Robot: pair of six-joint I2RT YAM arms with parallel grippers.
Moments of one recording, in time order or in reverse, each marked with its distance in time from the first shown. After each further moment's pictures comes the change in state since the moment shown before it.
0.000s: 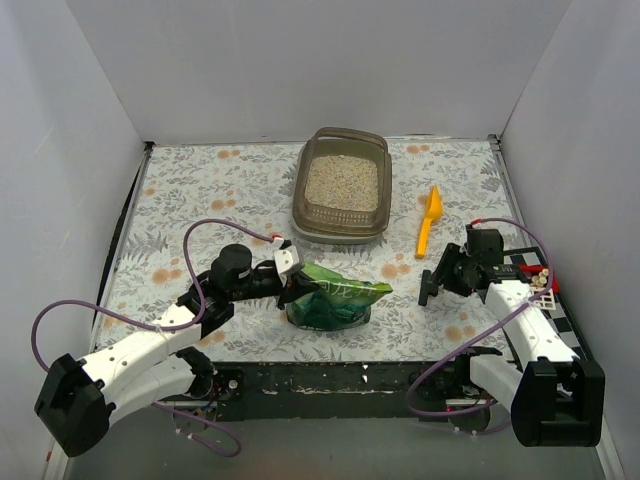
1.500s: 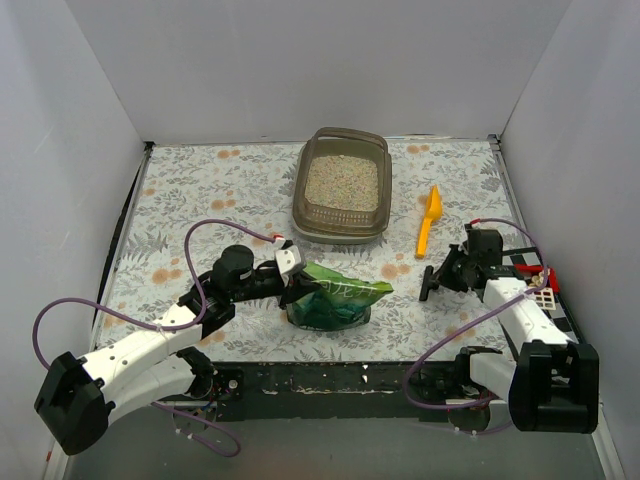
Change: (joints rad) left arm -0.021 0.006 -0.001 0.008 -0.039 -0.001; right arm -0.036 0.104 -0.063 0.199 -0.081 0.029
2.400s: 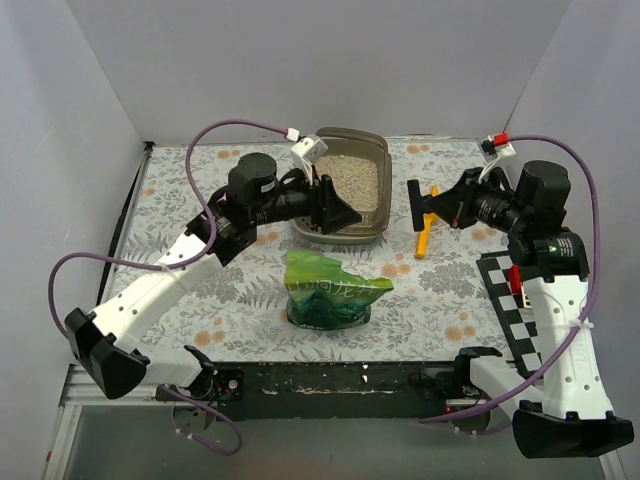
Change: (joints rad) left arm 0.000 0.362 0.874 -0.413 -0.066 -0.453; right arm 0.050 -0.148 0.739 -0.312 -0.422 -0.244
